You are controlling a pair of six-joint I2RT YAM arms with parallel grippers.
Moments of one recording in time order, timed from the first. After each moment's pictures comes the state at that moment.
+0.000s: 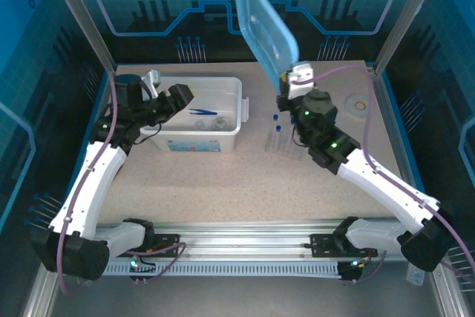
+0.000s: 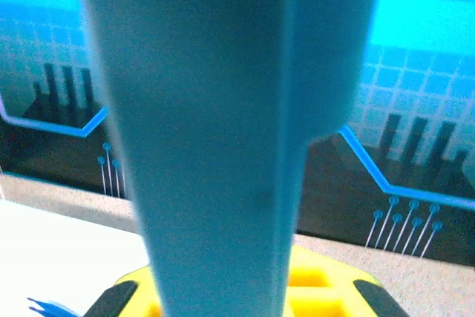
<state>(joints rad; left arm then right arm) -0.11 1.13 1.19 -0.54 0.47 -0.80 0.72 1.19 1.09 0.11 0.56 -0.15</state>
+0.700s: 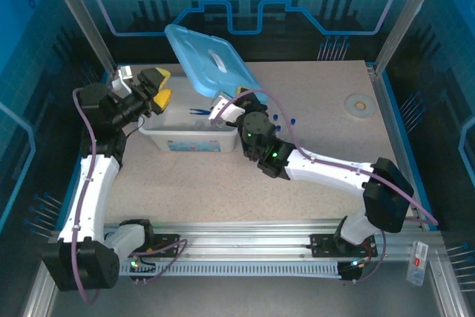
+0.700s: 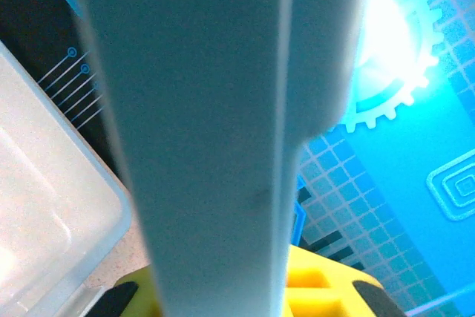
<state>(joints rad) 0.13 1.05 0.99 0.03 0.80 -1.35 0.99 1.55 1.11 0.52 0.83 -1.00</state>
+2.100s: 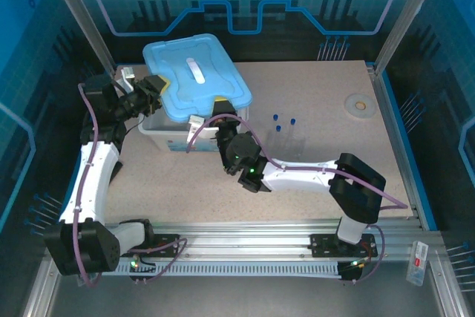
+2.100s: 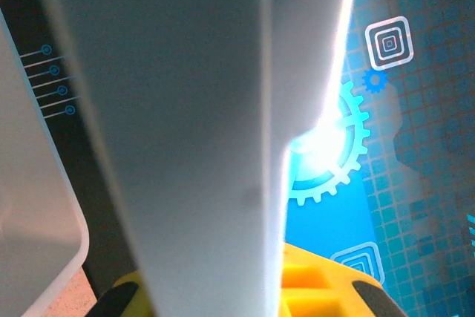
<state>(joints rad) 0.15 1.16 1.06 -0.15 0.78 -1.24 1.11 1.73 1.11 0.95 0.88 -1.57</state>
